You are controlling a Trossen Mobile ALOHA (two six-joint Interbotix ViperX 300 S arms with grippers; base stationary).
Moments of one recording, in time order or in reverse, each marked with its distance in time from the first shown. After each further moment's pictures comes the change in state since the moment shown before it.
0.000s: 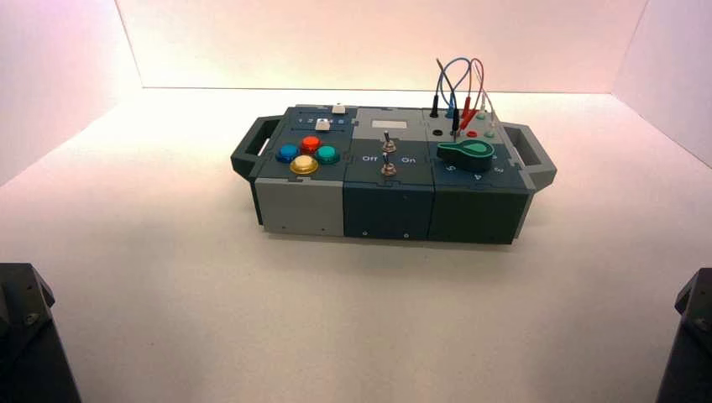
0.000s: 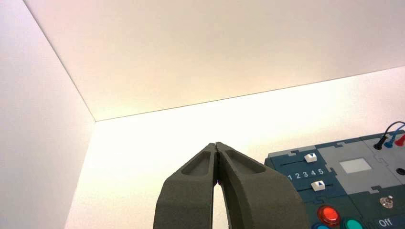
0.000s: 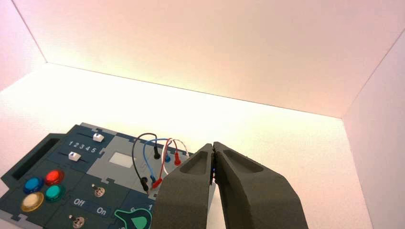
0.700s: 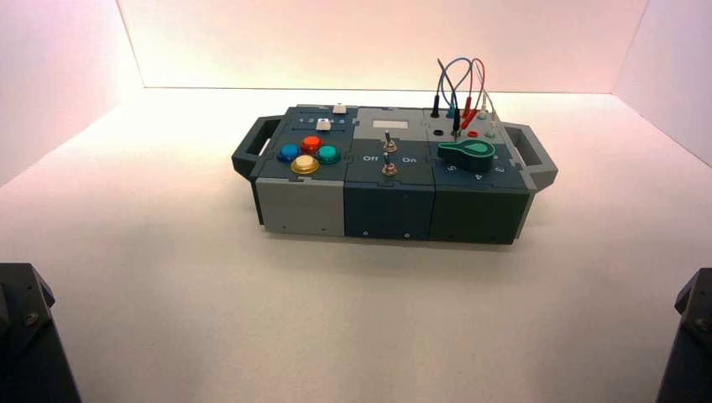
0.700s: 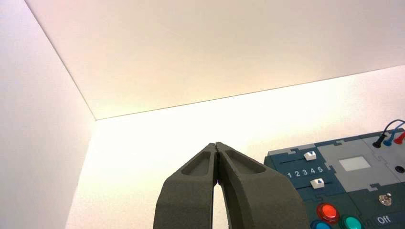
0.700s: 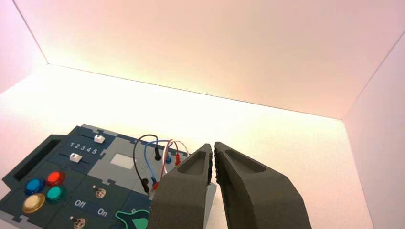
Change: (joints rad) left arm 0.000 -0.011 0.000 0.000 0.015 0.000; right arm 0.000 -0.002 0.000 0.003 -0.005 0.000
